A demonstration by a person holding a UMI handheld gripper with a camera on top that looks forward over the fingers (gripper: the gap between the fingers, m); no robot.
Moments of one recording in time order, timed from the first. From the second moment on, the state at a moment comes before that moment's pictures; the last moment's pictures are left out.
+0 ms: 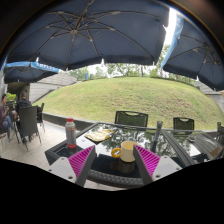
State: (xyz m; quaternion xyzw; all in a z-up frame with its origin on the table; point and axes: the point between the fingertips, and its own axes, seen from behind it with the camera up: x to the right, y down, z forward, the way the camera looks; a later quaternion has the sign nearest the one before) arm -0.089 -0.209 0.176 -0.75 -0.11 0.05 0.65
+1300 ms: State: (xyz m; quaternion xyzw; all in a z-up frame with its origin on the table) arm -0.317 0.011 0.215 -0.63 0.04 0.34 0.69
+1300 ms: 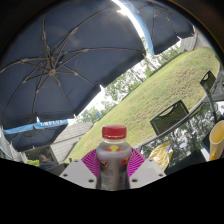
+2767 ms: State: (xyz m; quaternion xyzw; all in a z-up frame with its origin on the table) arm 0.108 0.031 0.161 -0.69 -0.02 -0.01 0.72
